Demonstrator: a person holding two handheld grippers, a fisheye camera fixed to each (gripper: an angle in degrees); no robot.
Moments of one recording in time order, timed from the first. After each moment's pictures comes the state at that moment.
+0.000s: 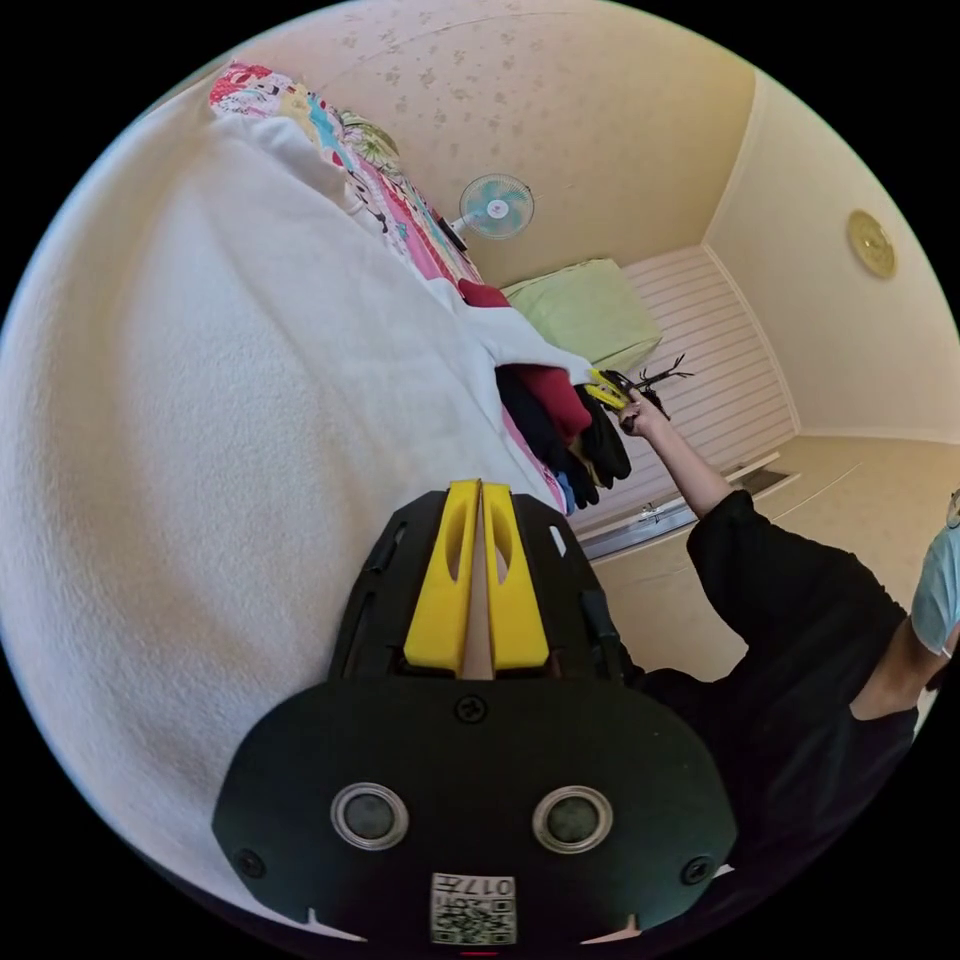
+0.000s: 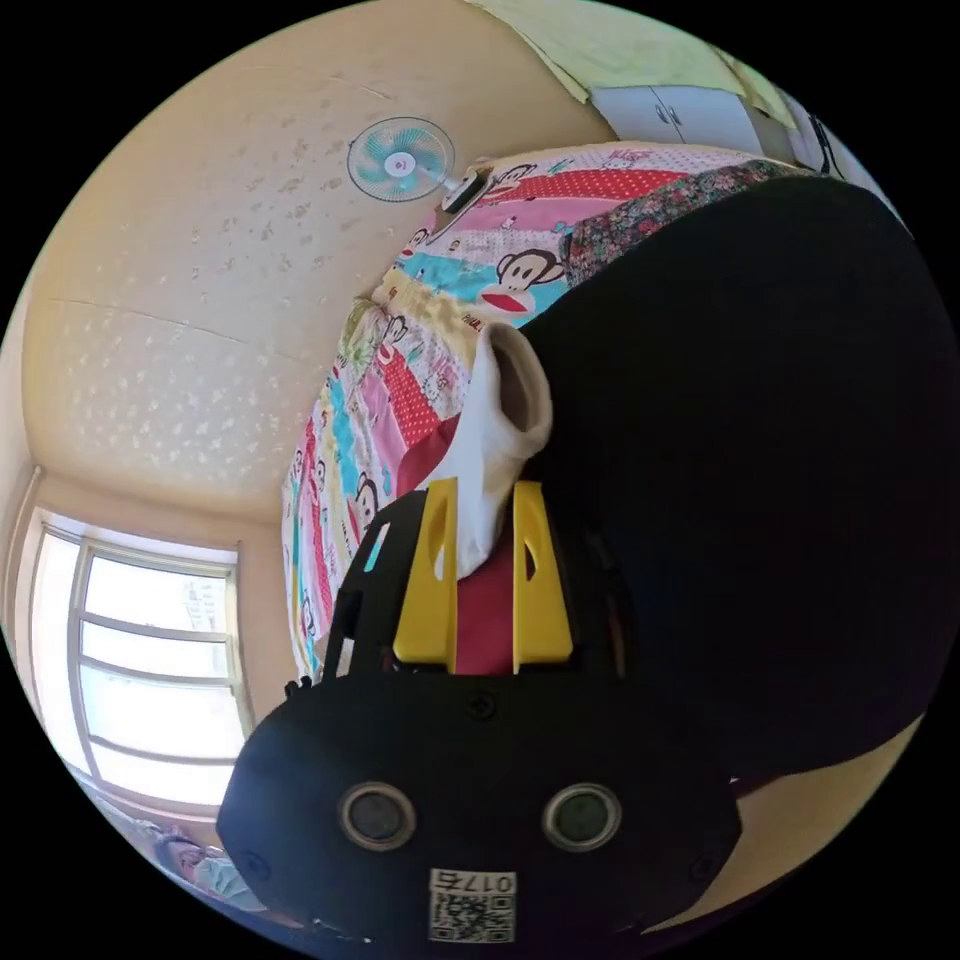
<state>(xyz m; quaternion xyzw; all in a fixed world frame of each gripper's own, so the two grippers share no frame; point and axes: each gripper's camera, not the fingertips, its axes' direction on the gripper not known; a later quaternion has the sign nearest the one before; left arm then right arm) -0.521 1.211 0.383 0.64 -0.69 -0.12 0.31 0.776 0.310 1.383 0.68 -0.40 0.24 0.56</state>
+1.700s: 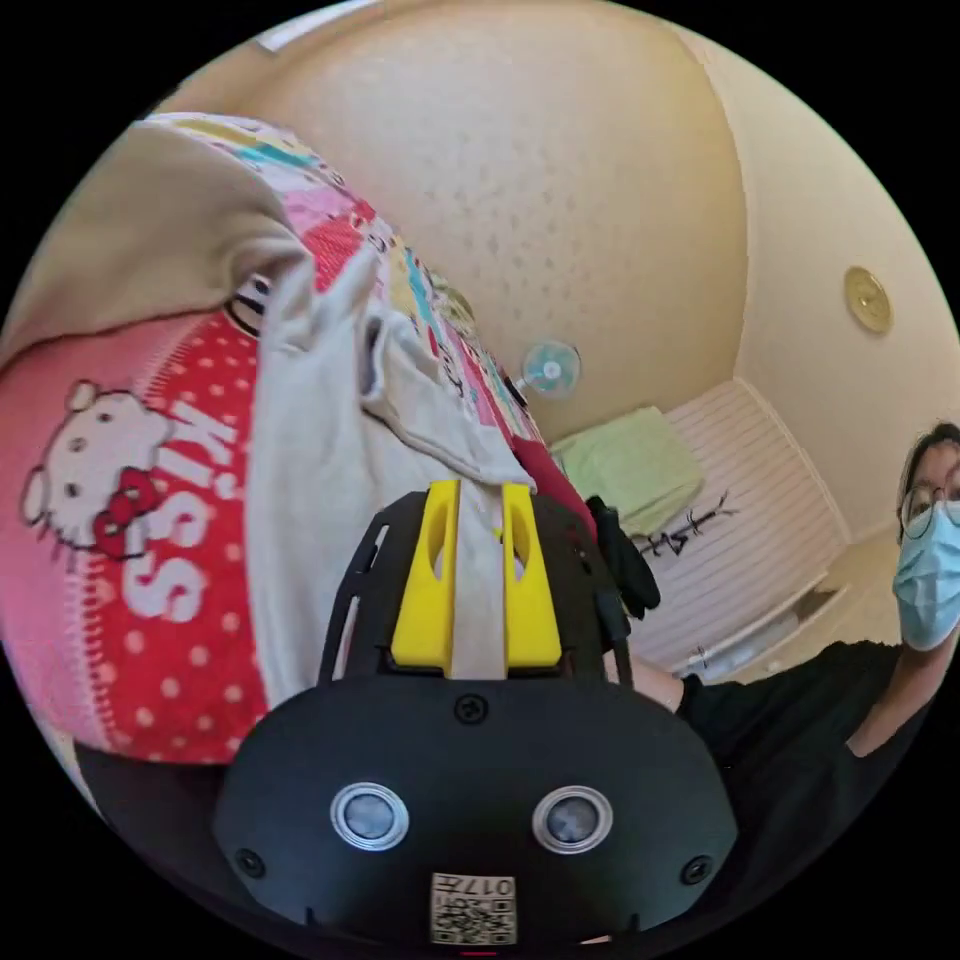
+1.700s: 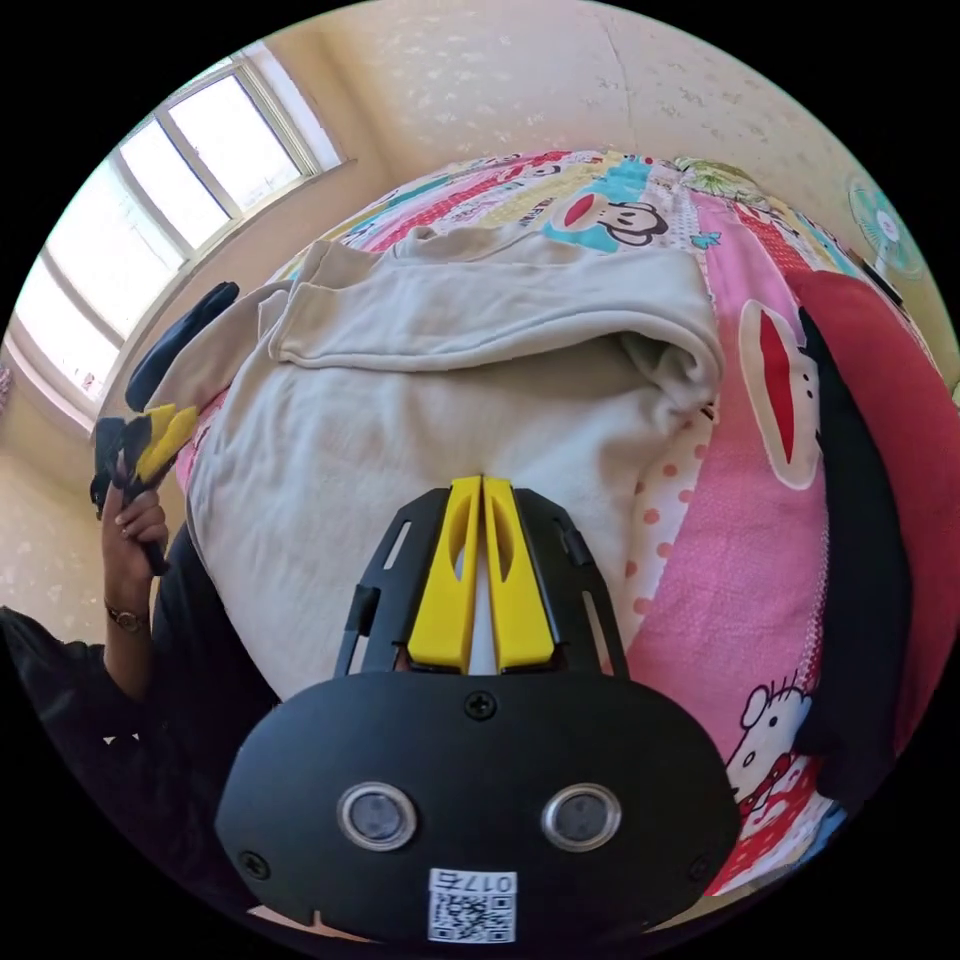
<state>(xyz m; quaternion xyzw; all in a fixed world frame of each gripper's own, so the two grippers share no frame) -0.391 1.206 0.556 0.74 -0.68 -0.02 0.01 0.164 0.049 1.553 0.67 -0.05 -0.12 0.73</state>
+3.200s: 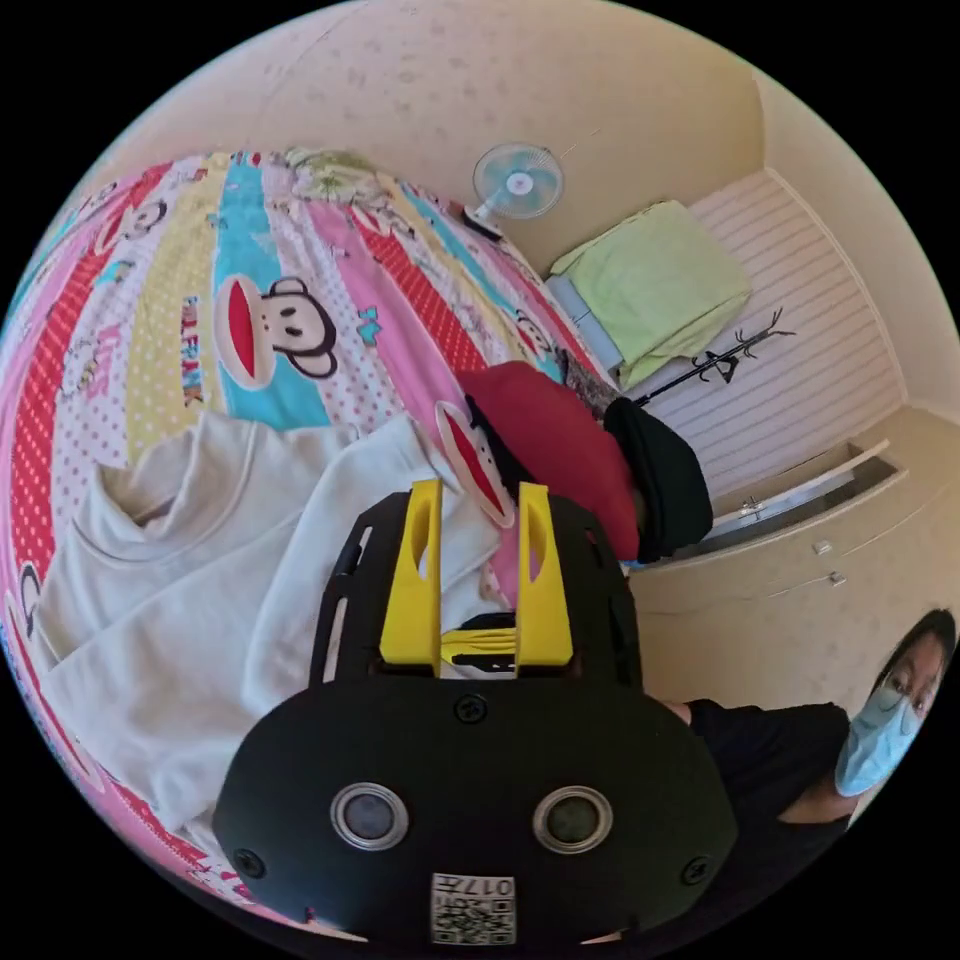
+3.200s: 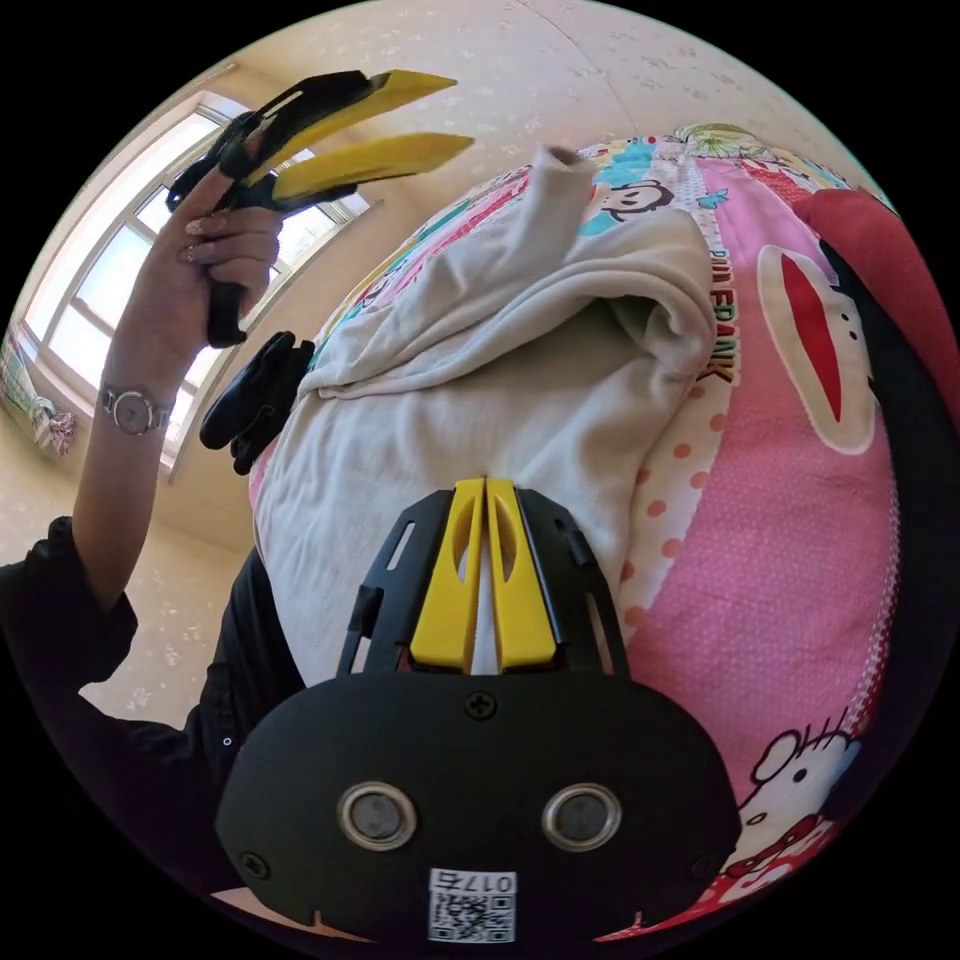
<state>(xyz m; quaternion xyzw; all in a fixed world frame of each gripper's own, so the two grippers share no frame) -0.321 0.985 -0.080 0.58 -0.72 -0.27 0.26 0.303 0.093 1.560 0.67 -0.17 -0.19 0.70</state>
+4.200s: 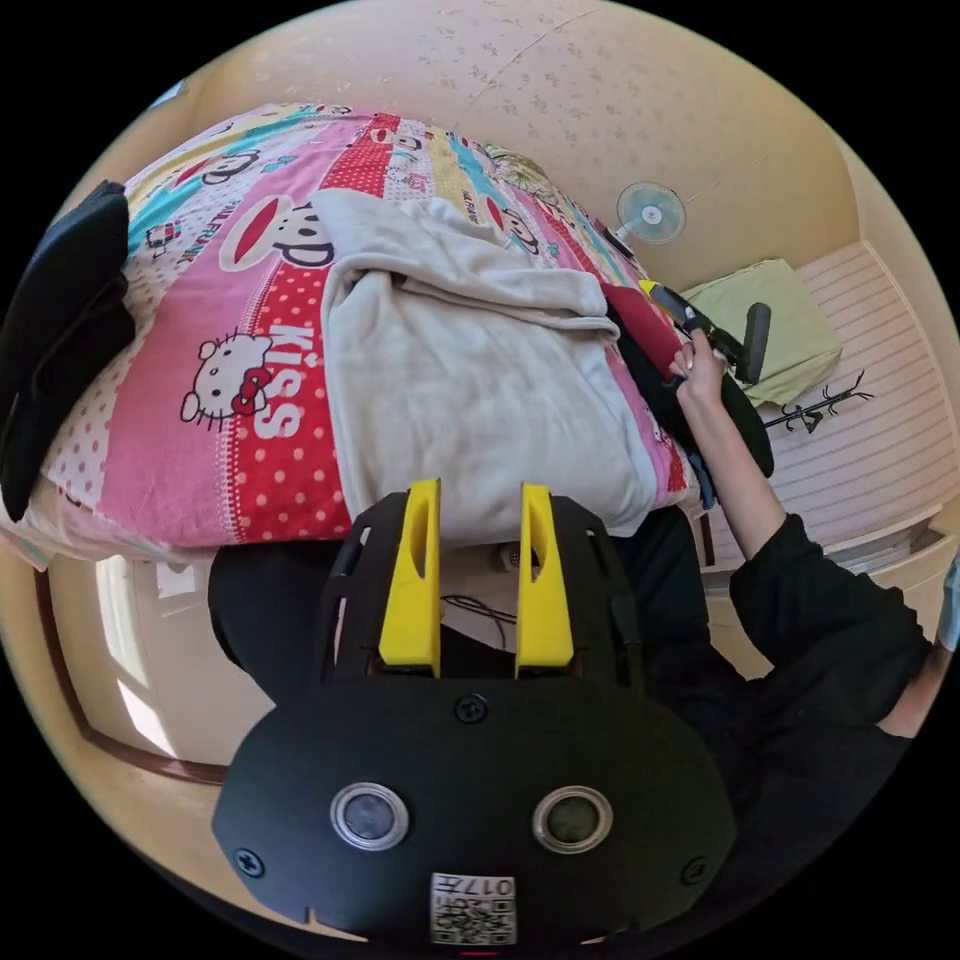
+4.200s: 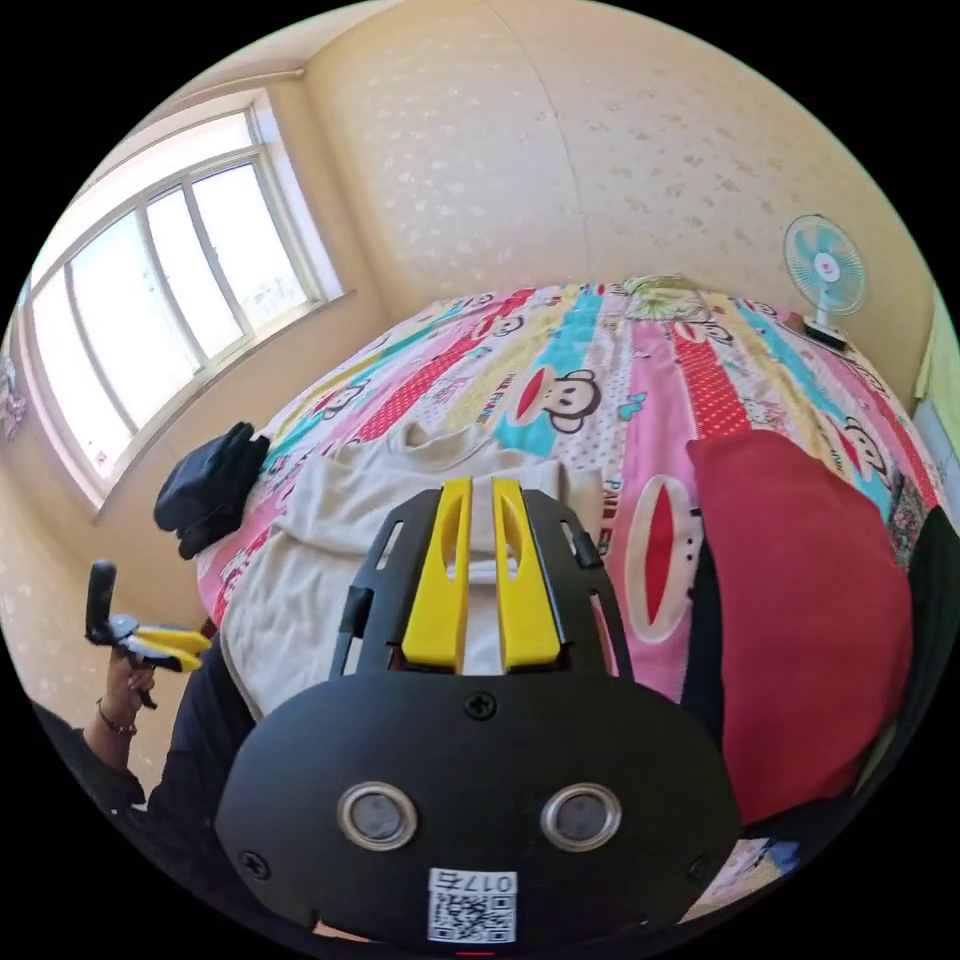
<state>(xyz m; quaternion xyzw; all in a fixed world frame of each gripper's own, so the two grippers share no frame) -0.552 1.095 0.318 0.64 -0.69 -0.34 0.07 0.304 0.225 1.342 0.80 -0.06 -0.06 0.60</state>
